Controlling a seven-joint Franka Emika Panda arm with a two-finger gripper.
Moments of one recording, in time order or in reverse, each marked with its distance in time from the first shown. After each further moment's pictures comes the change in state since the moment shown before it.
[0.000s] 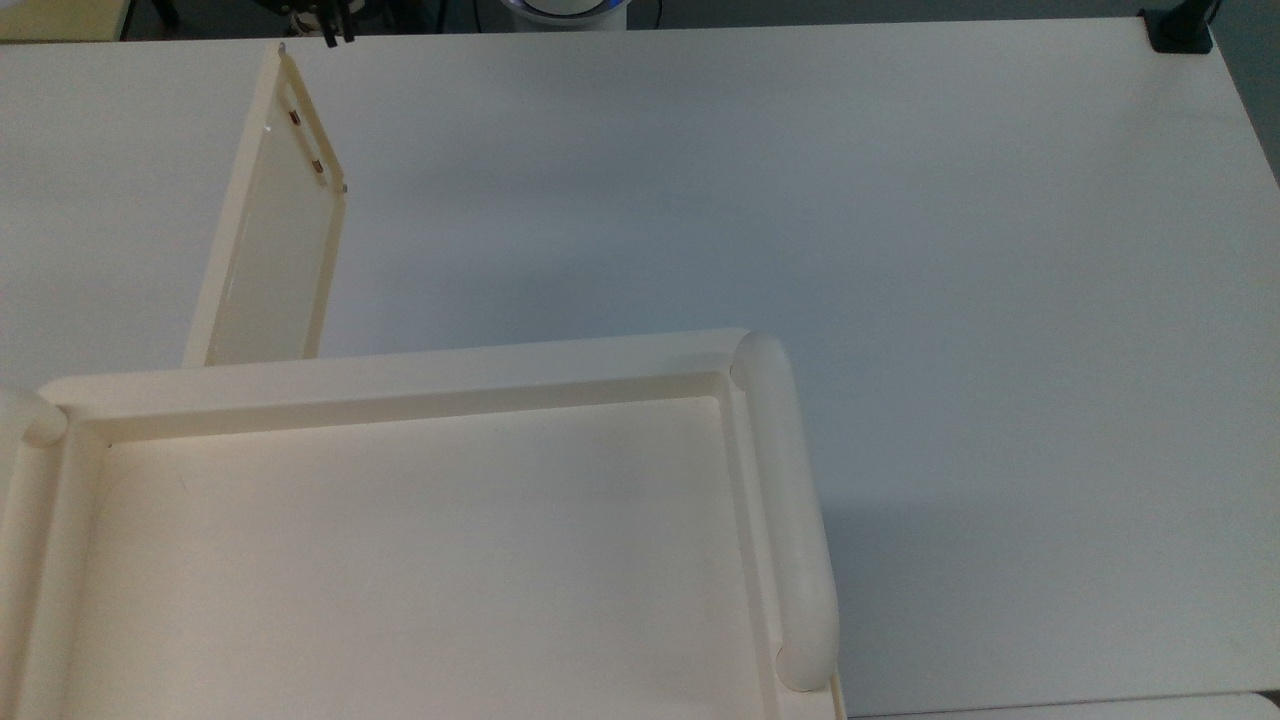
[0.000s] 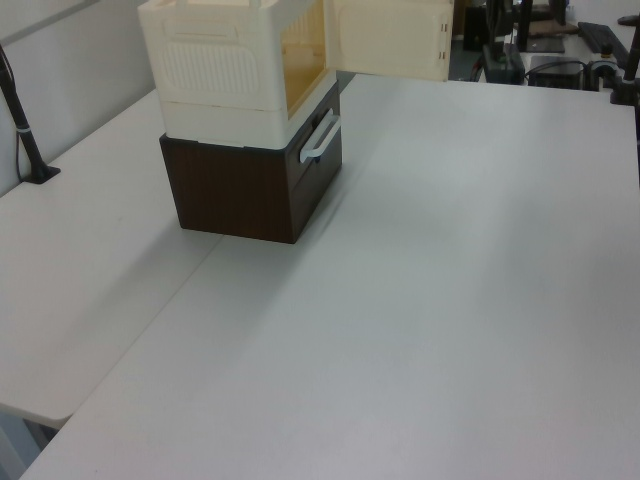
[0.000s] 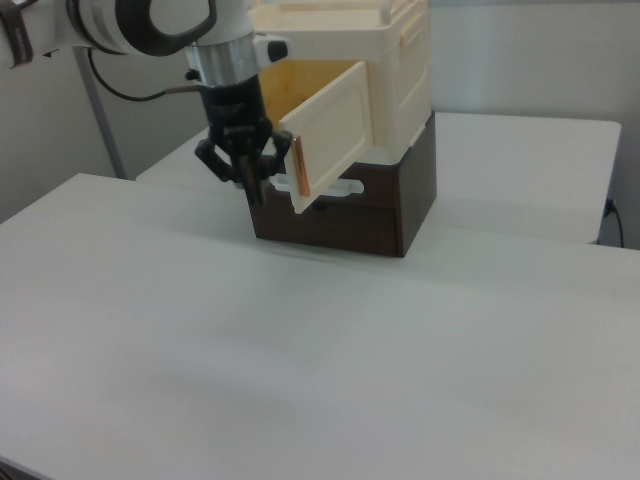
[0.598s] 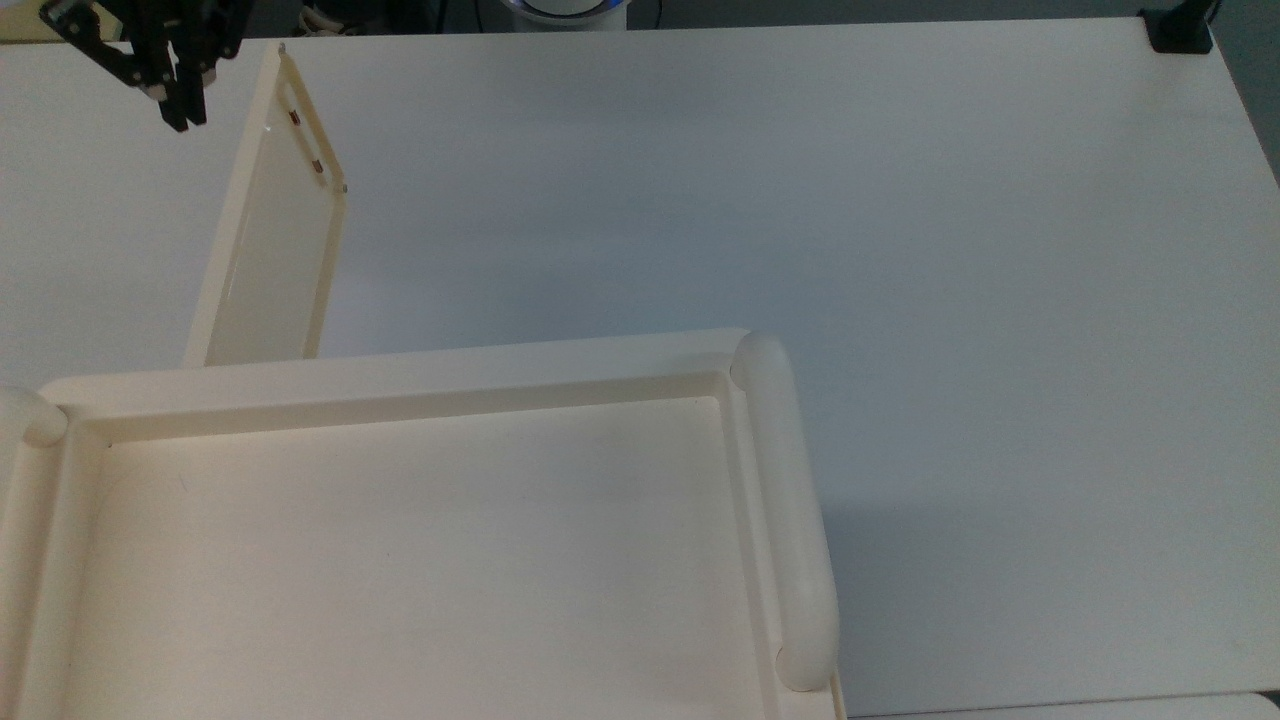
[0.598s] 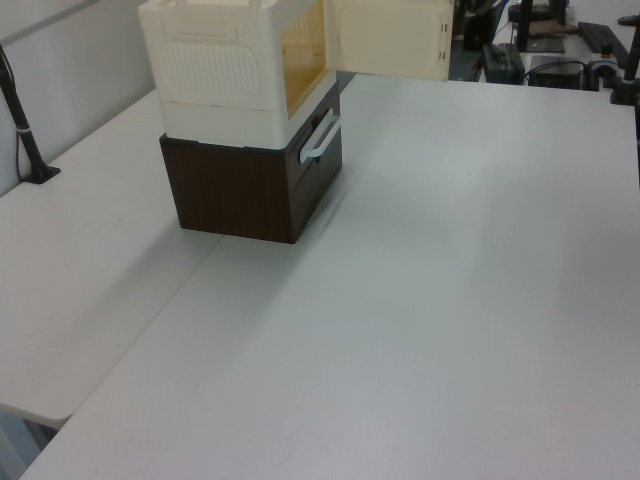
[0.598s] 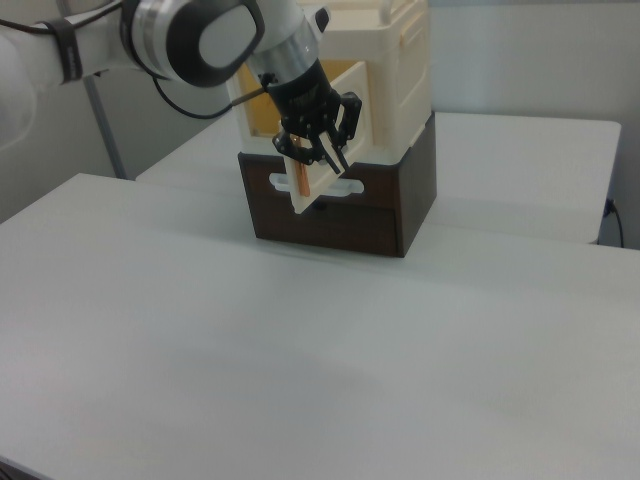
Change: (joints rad) arm 0.007 0.075 -0.102 0.001 0.033 0.412 -0.429
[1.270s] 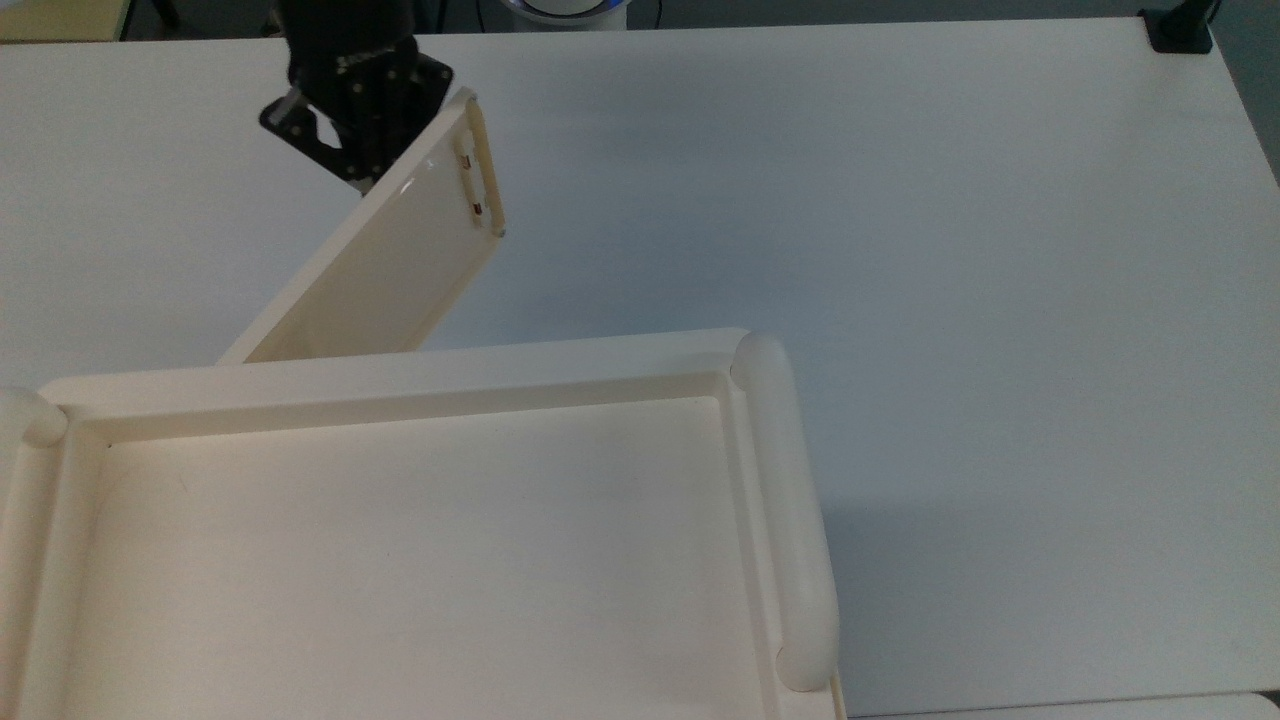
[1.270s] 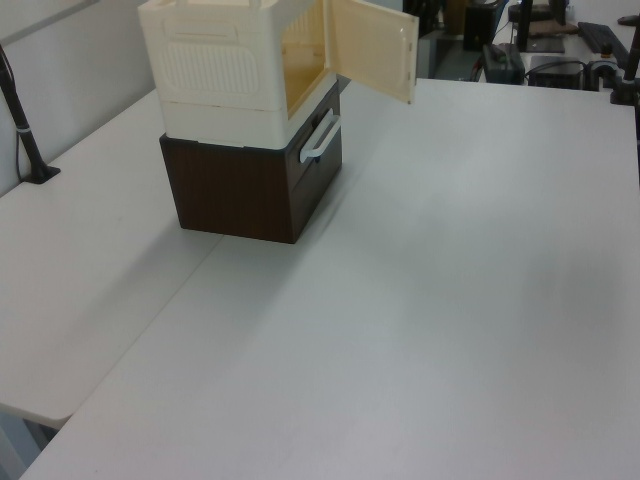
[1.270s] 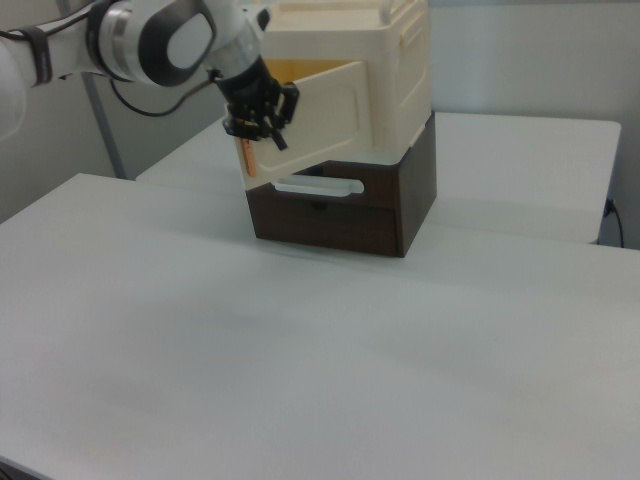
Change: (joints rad) arm 0.198 0.063 0.005 0.024 0.046 0.093 0.194
